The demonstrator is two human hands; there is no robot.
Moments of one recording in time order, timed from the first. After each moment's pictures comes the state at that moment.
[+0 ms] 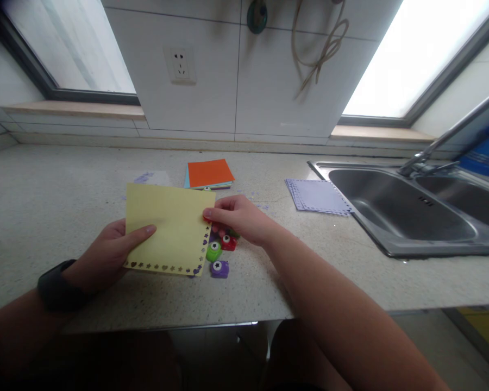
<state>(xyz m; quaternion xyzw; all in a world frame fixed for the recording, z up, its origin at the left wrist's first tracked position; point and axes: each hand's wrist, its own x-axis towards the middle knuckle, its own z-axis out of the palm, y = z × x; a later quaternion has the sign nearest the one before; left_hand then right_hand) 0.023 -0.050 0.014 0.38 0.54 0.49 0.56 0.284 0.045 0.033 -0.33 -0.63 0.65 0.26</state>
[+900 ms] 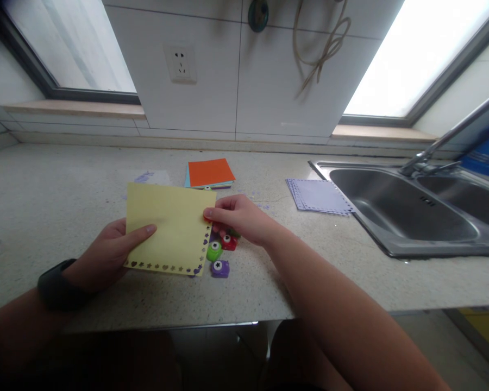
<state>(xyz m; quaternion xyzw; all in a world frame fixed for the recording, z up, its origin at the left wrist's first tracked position) 0.022 -0.050 0.014 0.38 0.54 0.49 0.56 0.284 0.045 0.033 -0.33 -0.64 0.65 0.25</state>
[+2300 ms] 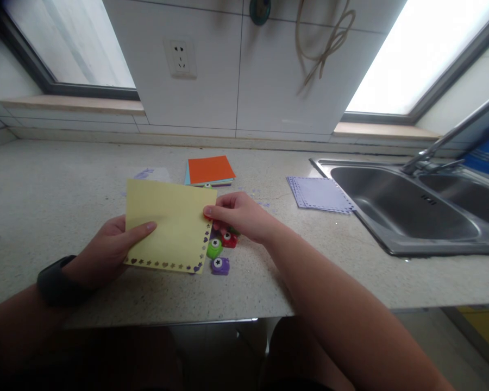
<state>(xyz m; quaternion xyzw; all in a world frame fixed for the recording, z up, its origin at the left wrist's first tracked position) 0.020 -0.049 0.010 0.38 0.54 0.49 0.57 0.284 0.046 0.030 -0.32 -0.66 0.63 0.26</state>
